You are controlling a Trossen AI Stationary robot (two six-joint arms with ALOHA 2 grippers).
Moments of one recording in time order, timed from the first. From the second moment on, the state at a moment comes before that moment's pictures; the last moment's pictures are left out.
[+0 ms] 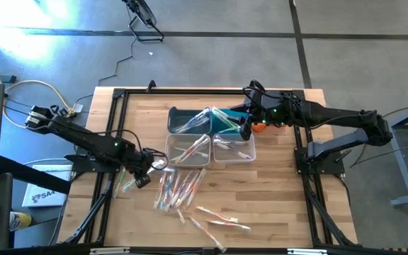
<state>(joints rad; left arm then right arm) -0.30 1.03 0.55 -0.72 0.09 -0.89 -0.15 1.20 1.16 -0.39 0.13 0.18</state>
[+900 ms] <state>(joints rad) -0.30 0.72 0.99 -0.83 -0.40 -0.52 -0.15 1.20 1.16 -0.36 0.13 0.18</state>
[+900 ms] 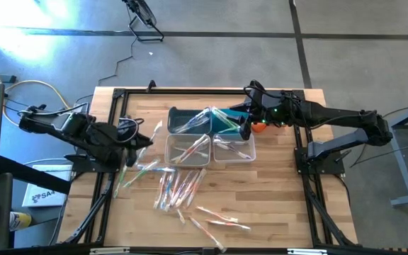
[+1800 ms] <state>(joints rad) -0.30 0.82 0.99 -0.33 -0.70 -0.12 -0.15 1.20 1.16 -0.26 0.12 0.18</state>
